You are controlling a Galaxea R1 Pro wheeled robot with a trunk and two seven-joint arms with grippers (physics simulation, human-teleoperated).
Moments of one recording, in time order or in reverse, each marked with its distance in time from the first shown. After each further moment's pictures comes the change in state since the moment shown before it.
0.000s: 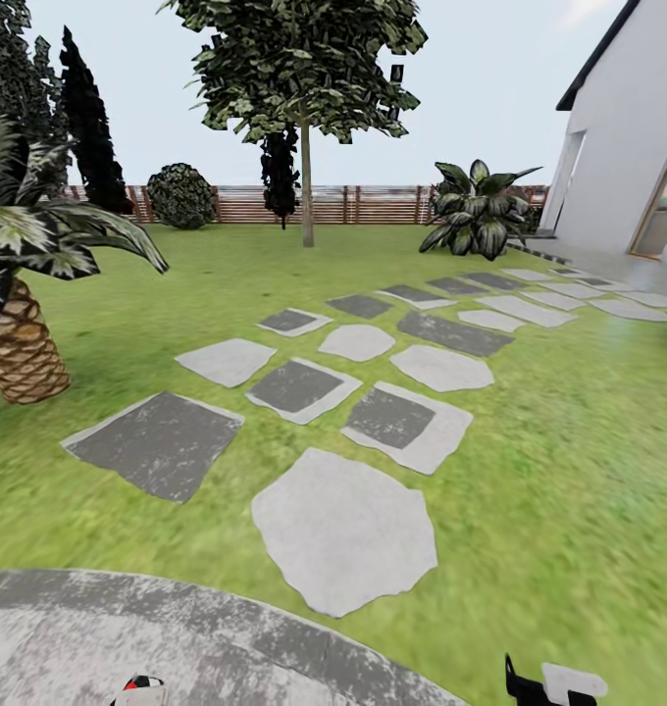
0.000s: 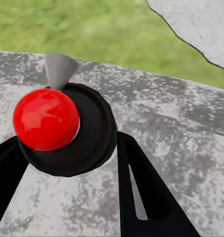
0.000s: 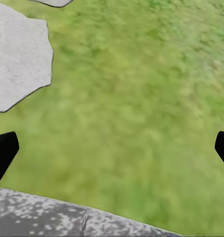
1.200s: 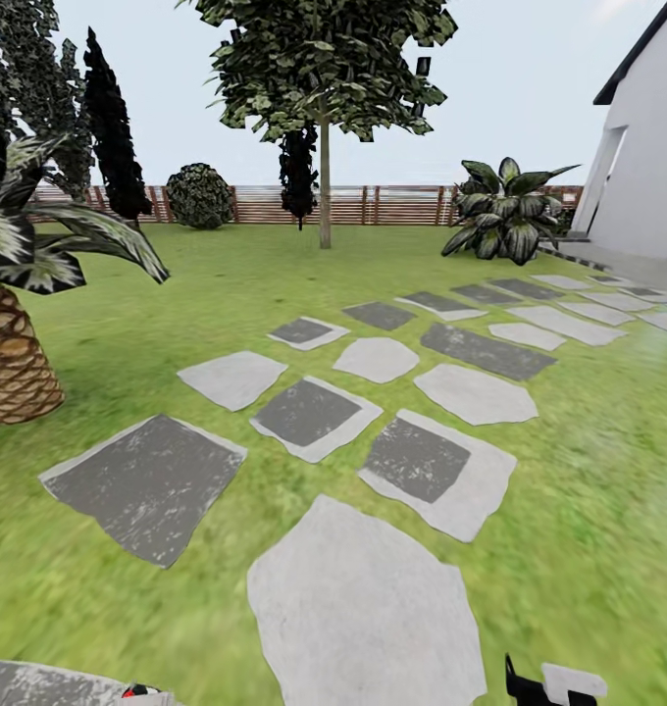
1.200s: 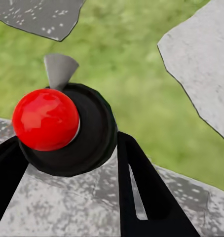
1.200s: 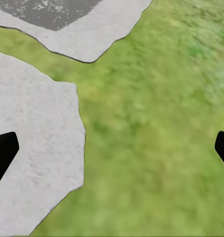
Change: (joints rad) left arm 0.000 0.000 0.000 0.027 0.001 -0.004 0.001; right arm 0.000 0.000 0.000 0.000 0.000 -0.001 0.000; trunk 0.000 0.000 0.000
